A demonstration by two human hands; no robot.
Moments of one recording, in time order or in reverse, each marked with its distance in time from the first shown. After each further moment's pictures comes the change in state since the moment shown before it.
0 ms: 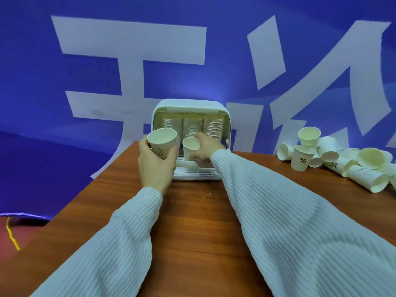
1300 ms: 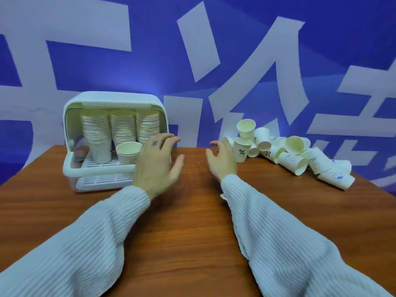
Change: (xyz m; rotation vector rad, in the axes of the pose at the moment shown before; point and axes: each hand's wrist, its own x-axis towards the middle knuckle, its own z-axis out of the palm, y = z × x) left_hand -0.038 0.032 0.131 0.355 -0.372 0.819; right_hand -0.072 0.188 -0.035 0.286 0.618 0.219
